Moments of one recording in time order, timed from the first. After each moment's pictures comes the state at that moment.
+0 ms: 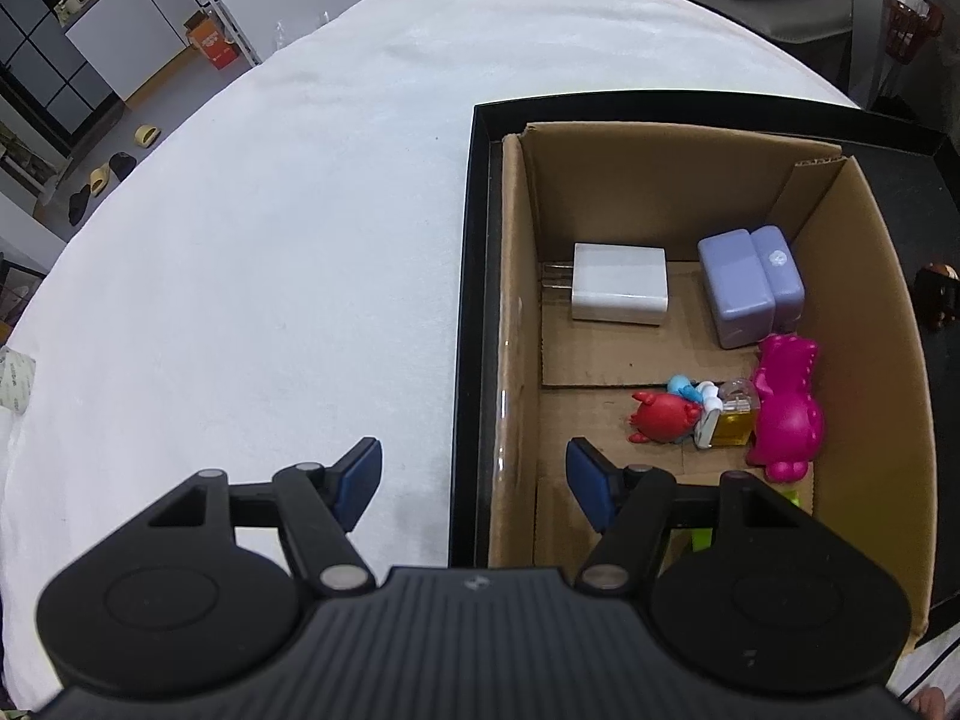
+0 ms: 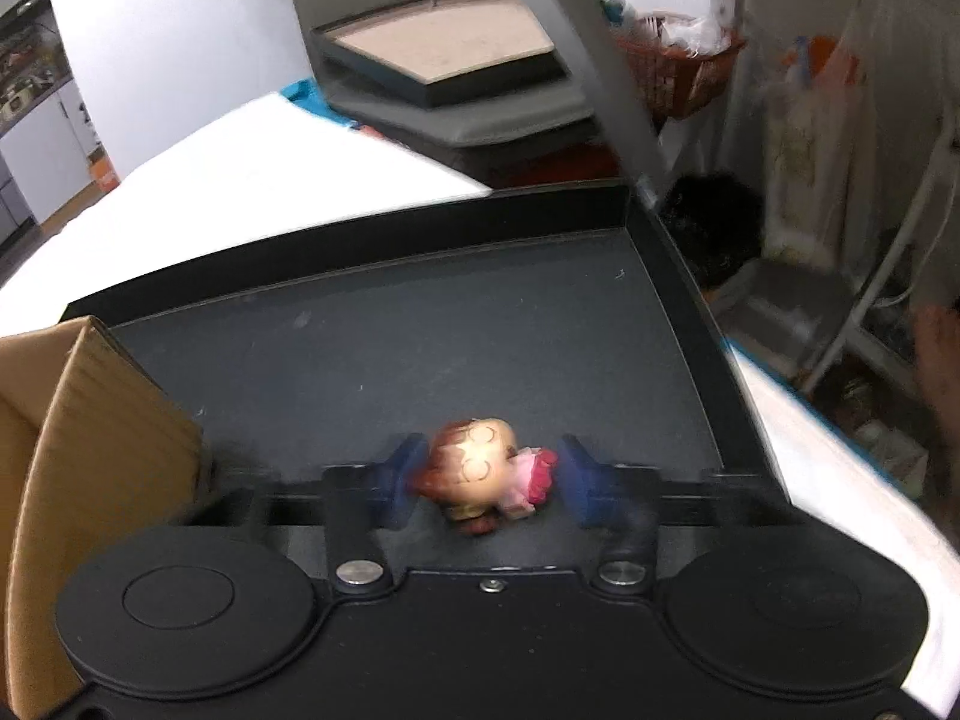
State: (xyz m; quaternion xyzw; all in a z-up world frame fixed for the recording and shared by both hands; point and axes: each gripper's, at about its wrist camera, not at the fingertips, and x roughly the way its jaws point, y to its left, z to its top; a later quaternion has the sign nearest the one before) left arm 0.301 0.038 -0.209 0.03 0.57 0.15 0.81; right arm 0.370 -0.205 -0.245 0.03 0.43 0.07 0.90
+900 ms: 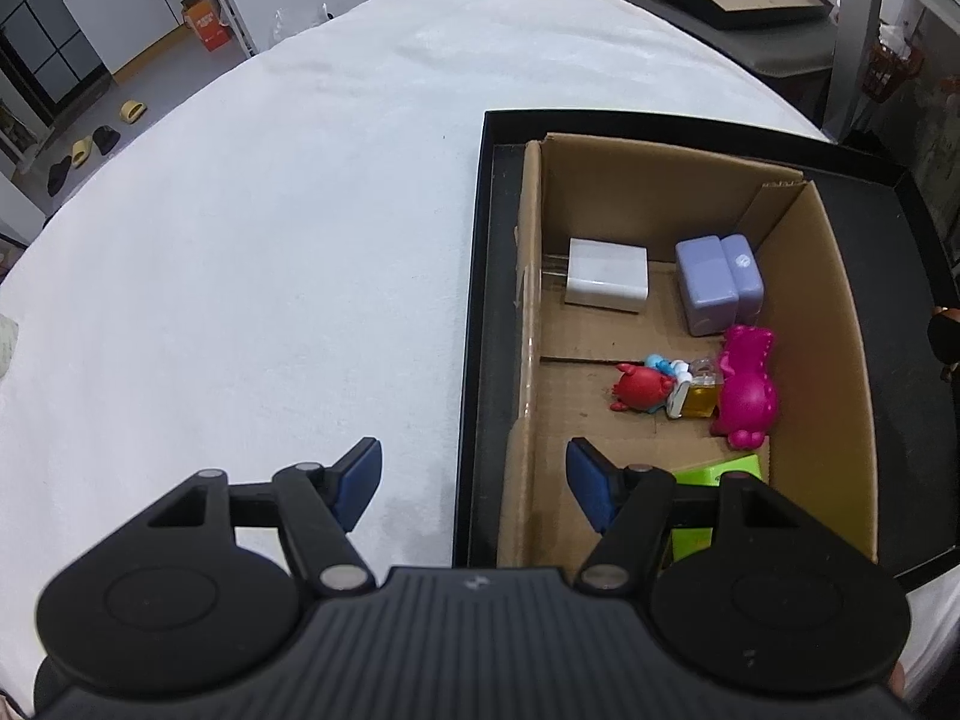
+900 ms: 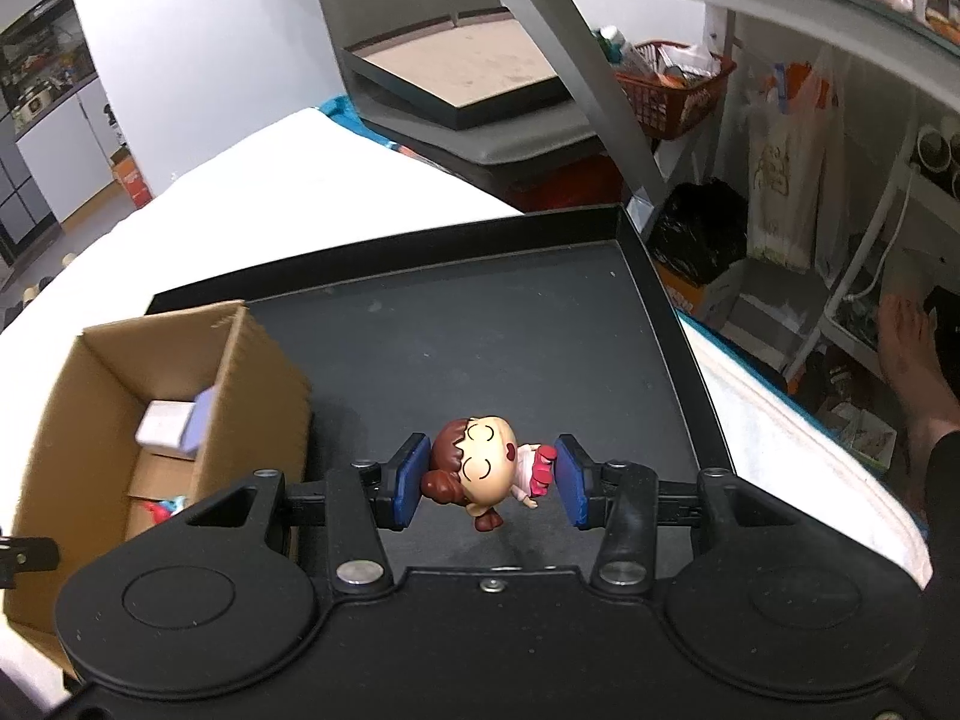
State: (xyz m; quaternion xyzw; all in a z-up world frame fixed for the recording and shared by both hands) left arm 0.274 0.054 -0.187 -0.02 0.56 0.13 0.82; right arm 0.311 -0.199 -0.181 0.03 0.43 0.08 0.90
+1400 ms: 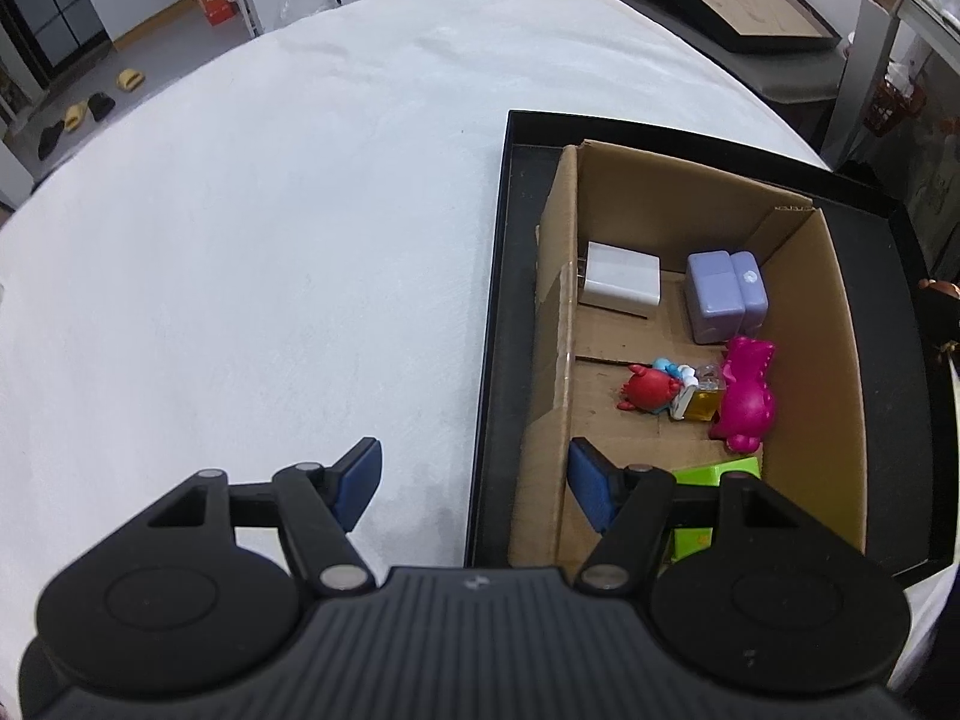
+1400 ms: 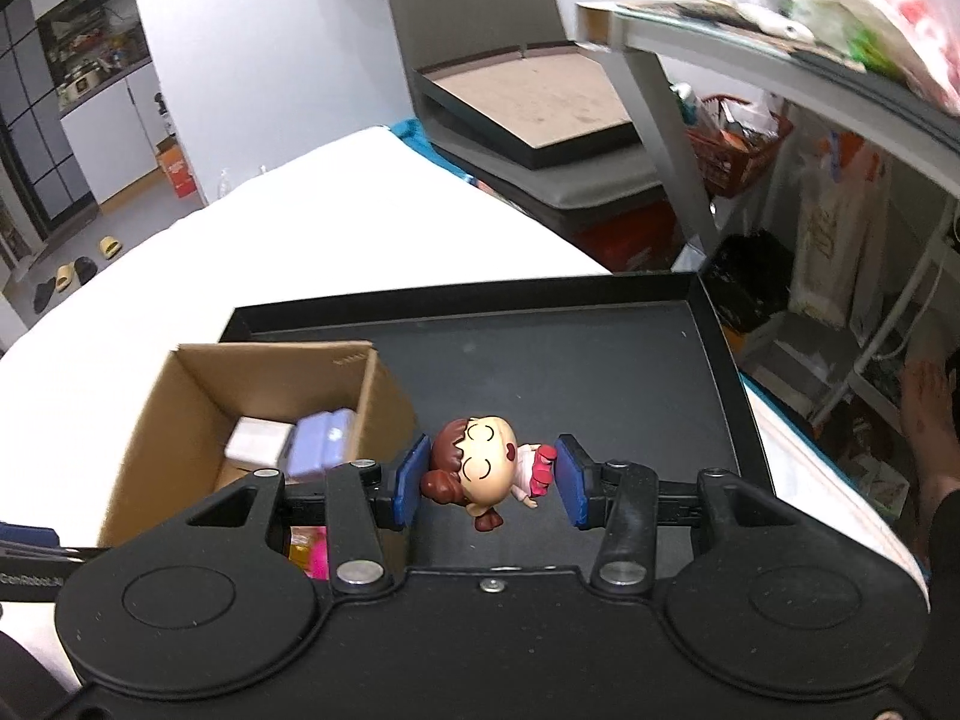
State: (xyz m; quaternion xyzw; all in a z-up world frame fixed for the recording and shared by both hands) left arm 0.266 0.078 -0.185 -0.07 0.56 0.12 0.82; right arm 0.303 -0.155 -0.142 0.00 0.41 0.12 0.90
